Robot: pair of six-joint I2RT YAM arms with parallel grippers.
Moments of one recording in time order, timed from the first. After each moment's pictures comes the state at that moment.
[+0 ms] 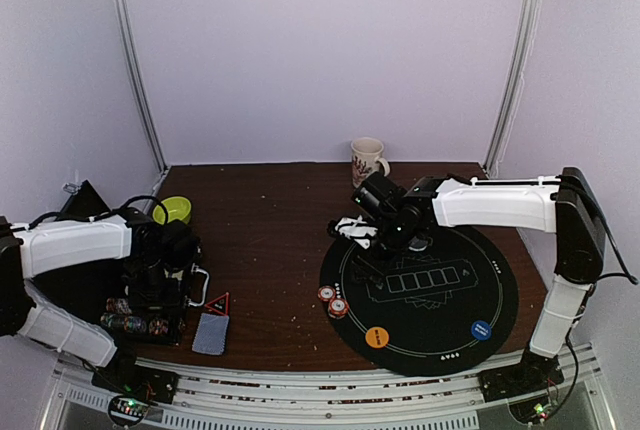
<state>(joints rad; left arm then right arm) -0.54 1.30 0.75 -1.19 -0.21 -0.90 0.85 1.80 1.34 -0.72 -0.08 -0.16</state>
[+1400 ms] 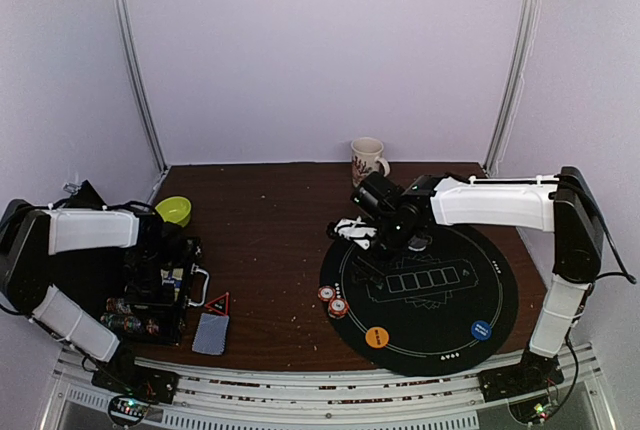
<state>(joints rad) -0.34 1.45 0.75 -1.18 -0.11 -0.64 0.85 1.81 1.36 -0.75 -0.10 -0.17</state>
